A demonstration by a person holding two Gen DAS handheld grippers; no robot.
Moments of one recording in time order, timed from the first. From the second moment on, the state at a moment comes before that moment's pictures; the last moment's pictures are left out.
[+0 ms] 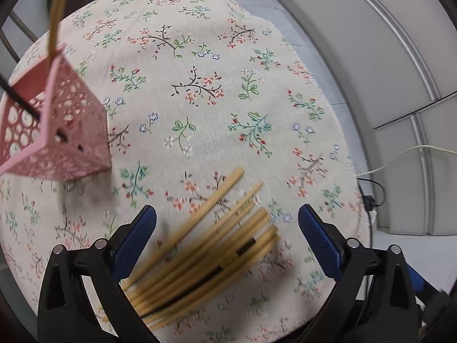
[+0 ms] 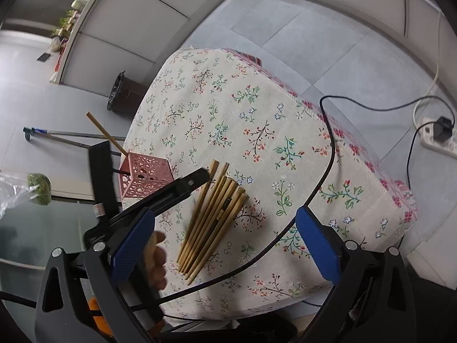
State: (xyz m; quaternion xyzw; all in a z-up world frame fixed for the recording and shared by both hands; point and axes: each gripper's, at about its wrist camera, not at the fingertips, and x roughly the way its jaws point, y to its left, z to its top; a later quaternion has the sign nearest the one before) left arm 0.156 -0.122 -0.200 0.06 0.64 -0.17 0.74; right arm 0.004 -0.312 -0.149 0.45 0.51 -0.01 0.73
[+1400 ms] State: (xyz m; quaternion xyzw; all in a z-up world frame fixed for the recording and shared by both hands) left arm 0.085 -0.036 -0.173 0.16 0.56 -0.15 0.80; right arm 0.051 -0.274 -0.230 0.42 0.60 -0.05 0.68
